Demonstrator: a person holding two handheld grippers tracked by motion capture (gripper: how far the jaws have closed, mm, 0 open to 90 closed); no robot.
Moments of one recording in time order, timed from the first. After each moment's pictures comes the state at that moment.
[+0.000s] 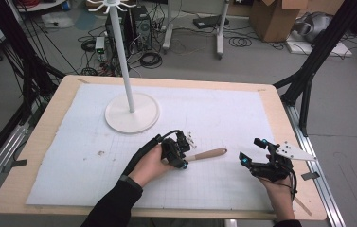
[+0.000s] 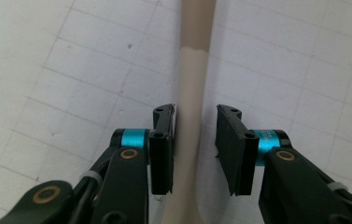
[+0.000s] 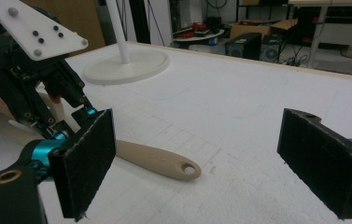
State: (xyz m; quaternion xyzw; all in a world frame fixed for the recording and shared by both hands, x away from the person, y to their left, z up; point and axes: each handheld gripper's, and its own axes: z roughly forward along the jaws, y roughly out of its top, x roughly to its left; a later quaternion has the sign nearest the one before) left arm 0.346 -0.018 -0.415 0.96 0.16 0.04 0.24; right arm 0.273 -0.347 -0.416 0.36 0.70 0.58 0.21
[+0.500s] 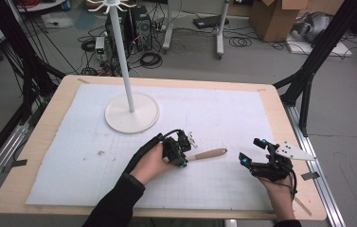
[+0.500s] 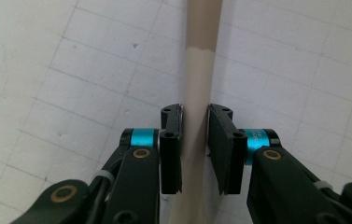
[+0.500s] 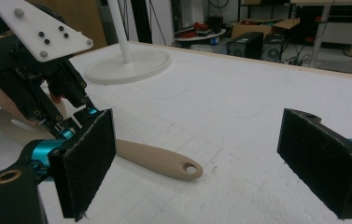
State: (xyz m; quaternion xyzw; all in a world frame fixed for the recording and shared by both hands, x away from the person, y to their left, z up) left arm 0.347 -0.022 -0.414 0.96 0.15 0.05 0.22; right arm 0.274 -0.347 -0.416 0.35 0.70 0.58 0.21
